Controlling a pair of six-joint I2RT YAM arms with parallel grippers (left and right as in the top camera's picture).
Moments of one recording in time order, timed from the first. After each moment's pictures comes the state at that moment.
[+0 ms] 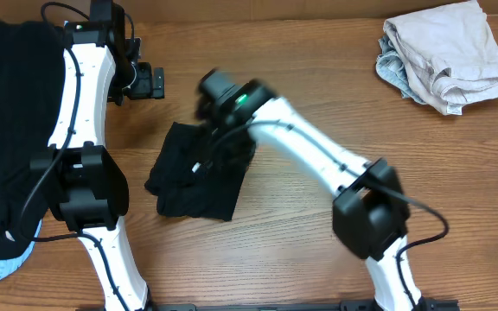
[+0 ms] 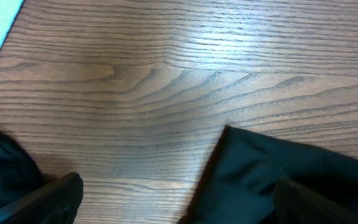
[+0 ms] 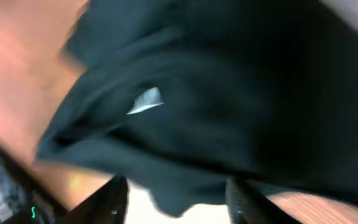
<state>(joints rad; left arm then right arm) 0.06 2.21 2.11 -1.28 0.03 -0.03 0.71 2.19 1.98 -1.16 -0.36 0.23</state>
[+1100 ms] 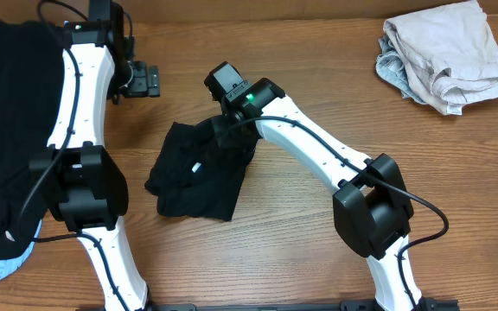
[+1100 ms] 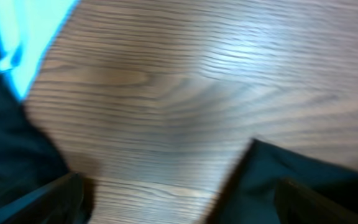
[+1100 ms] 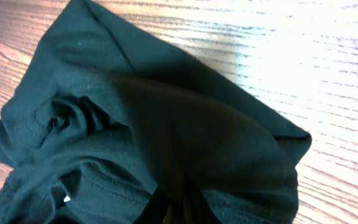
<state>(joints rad) 0.07 2.21 2.11 -1.25 -0.07 -0.07 0.69 2.19 1.92 -0.98 -0.11 0.41</state>
